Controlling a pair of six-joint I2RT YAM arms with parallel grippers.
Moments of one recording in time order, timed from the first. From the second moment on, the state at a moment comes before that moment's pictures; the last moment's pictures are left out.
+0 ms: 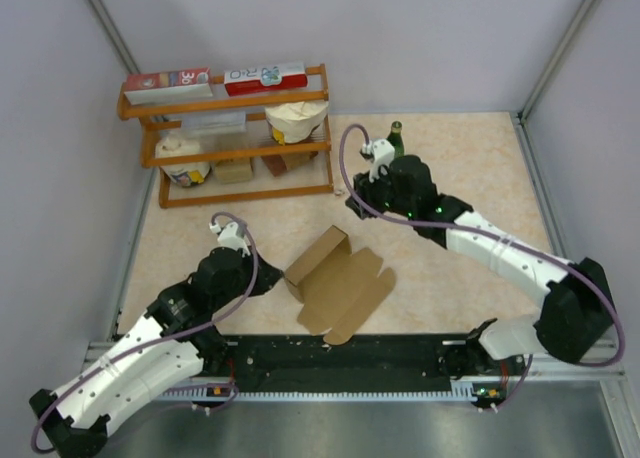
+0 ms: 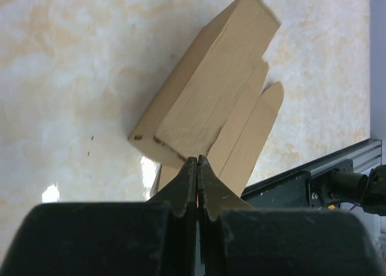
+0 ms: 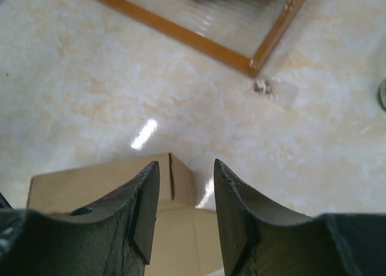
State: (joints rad) left arm -0.73 0.54 0.54 -0.53 -0.10 -0.83; right arm 0.68 1.30 0.96 -0.11 -0.09 0.16
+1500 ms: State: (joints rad) left arm -0.86 1.06 0.51 -0.36 -0.21 -0.89; right arm 0.74 1.68 1.18 -0.39 -0.10 -0.05
